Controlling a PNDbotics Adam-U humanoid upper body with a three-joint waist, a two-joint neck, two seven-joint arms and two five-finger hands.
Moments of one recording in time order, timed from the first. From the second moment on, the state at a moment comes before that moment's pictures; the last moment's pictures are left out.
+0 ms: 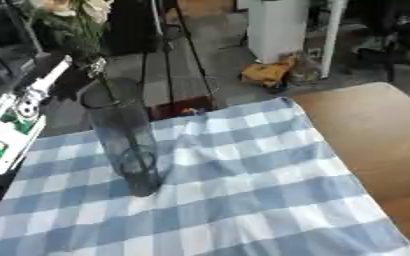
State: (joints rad) left arm -1.18 0.37 -0.11 -1.12 -0.62 0.29 -0.19; right arm -0.37 -0.53 -0.25 -1.98 0.53 -0.28 -0.62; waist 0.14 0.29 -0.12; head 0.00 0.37
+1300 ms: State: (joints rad) left arm -1.16 0.42 -0.12 -1.19 -0.58 0.29 -0.39; right arm -0.36 -0.53 -0.26 -1.98 0.54 -0.26 -0.64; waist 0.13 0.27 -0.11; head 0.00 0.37
